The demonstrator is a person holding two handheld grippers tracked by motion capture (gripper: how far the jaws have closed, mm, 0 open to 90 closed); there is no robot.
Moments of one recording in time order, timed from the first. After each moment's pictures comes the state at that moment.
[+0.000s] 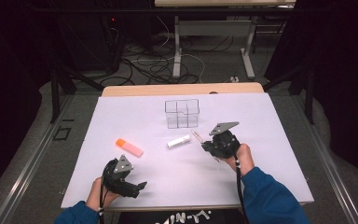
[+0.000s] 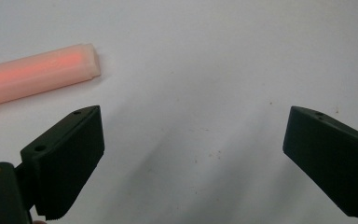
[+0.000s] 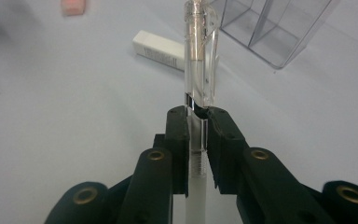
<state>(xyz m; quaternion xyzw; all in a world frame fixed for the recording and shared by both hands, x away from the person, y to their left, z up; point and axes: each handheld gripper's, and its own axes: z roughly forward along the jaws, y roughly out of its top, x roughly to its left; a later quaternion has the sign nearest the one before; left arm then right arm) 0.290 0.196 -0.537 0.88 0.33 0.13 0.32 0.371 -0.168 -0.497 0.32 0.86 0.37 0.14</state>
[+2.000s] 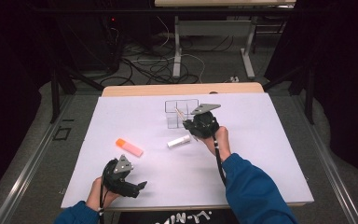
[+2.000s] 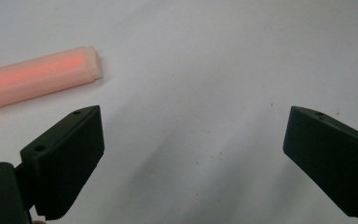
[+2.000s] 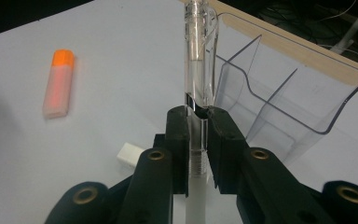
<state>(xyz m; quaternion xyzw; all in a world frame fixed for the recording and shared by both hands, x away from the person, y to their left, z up) 0.290 0.195 -0.539 0.88 0.33 0.14 0.33 0.423 -0.112 -0.476 0.34 0.82 0.44 0.18</state>
